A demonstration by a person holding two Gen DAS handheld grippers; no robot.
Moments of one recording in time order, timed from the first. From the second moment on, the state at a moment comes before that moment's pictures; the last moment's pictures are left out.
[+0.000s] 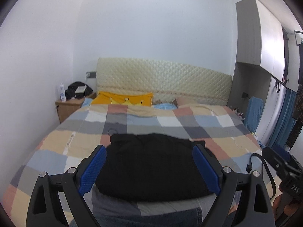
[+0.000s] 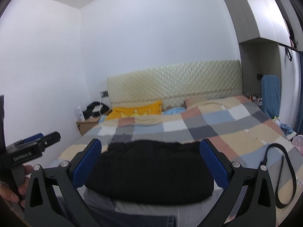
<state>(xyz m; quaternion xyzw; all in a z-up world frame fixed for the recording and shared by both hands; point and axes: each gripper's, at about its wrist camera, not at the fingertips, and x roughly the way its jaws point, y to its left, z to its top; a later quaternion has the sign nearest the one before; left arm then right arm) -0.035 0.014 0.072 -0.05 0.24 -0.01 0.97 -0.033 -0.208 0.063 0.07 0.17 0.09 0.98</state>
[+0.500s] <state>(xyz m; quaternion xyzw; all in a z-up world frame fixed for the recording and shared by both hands) -0.024 0.021 0.017 -0.05 0.31 0.01 0.95 -0.029 -0.214 0.011 0.07 0.24 0.07 0.97</state>
